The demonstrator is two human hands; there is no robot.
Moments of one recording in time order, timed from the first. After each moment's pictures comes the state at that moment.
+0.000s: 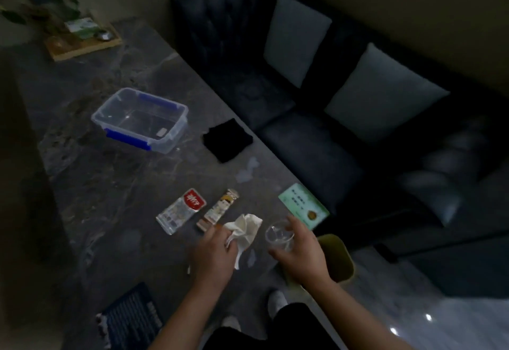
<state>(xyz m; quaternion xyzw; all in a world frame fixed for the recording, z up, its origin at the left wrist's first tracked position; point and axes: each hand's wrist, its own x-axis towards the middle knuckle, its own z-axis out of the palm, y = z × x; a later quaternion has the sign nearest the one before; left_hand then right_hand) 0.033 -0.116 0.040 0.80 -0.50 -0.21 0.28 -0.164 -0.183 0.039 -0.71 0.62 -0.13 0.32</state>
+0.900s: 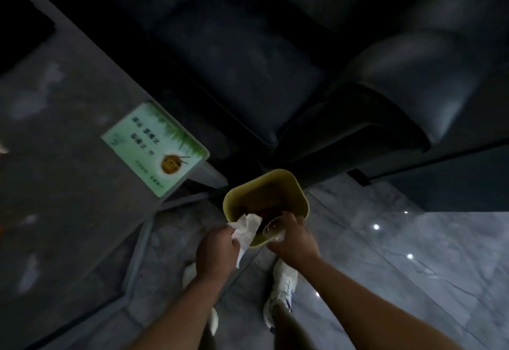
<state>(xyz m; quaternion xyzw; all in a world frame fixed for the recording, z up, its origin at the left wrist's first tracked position) -0.247 -0.196 -0.238 0.78 -0.53 -0.34 0.04 -0.430 -0.233 -0.251 -0.59 0.69 0.06 0.42</state>
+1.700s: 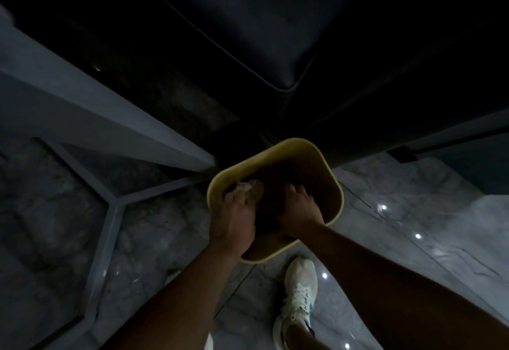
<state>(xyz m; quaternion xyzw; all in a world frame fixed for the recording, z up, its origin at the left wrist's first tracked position) -0.270 -0.247 -0.472 0.65 -0.73 -0.21 -0.08 -0.431 -0.287 -0.498 -0.63 0.67 0.12 0.37</state>
